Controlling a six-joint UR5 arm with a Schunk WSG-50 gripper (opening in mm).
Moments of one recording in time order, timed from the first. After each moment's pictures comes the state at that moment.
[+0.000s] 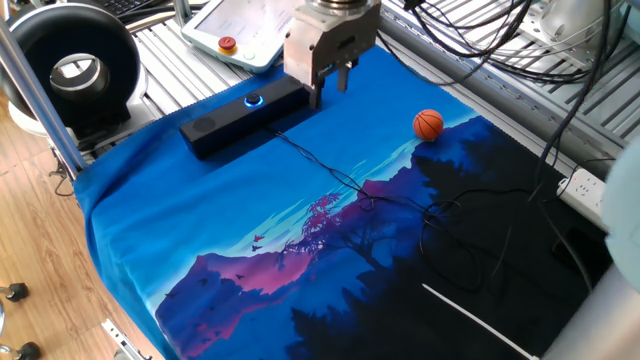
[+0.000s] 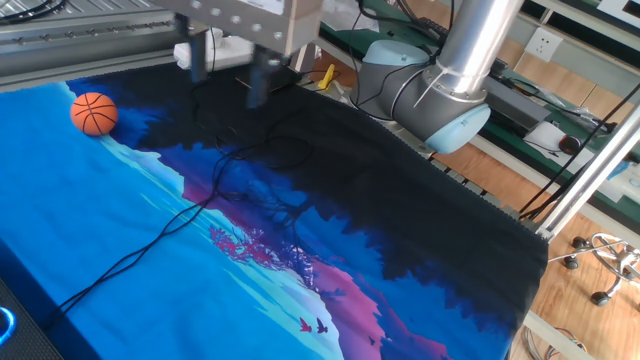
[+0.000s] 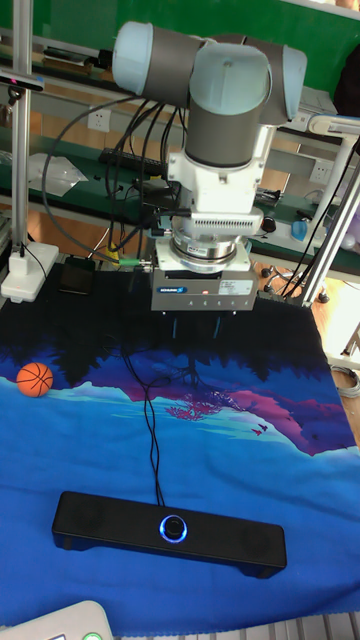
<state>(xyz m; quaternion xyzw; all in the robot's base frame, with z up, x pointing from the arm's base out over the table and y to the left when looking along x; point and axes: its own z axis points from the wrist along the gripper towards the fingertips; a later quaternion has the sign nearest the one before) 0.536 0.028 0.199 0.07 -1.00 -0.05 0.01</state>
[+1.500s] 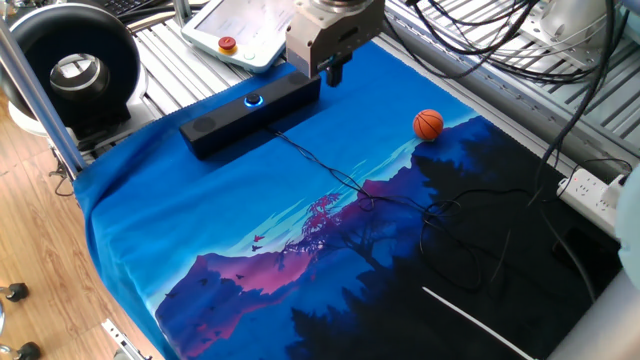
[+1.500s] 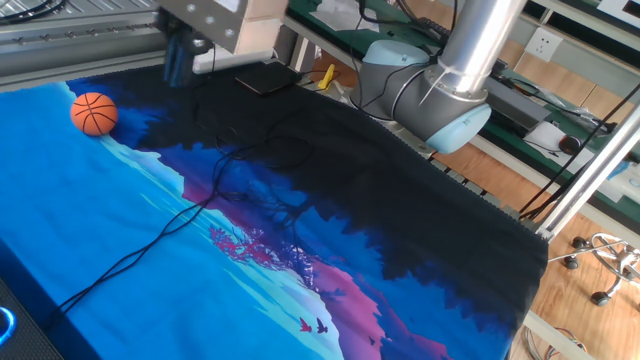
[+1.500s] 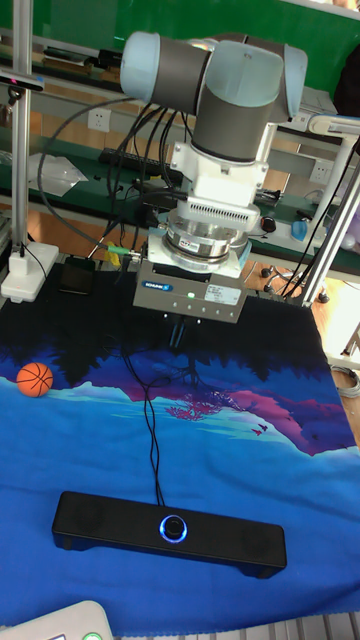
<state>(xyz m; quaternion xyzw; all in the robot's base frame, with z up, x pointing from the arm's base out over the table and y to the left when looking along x) 0.561 -0.001 0.201 0.02 -1.00 0.02 -0.03</state>
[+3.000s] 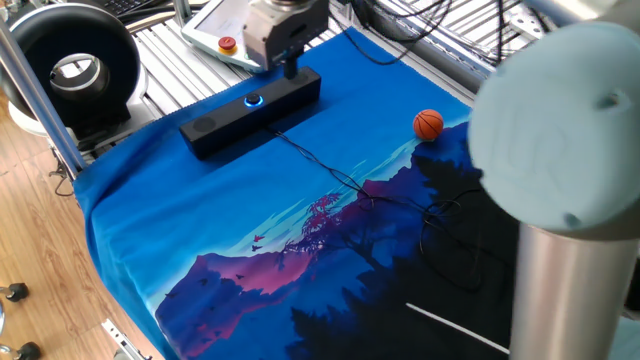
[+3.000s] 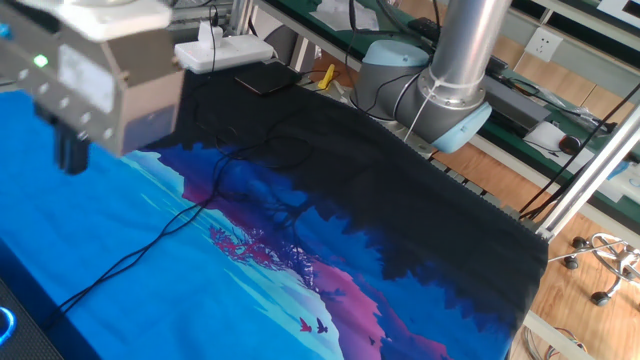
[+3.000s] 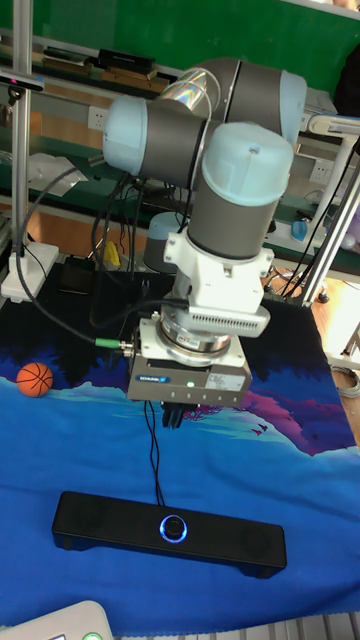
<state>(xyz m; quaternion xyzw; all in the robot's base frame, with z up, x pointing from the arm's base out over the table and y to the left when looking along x) 0.667 0.009 0.145 0.06 -1.00 0.01 0.00</state>
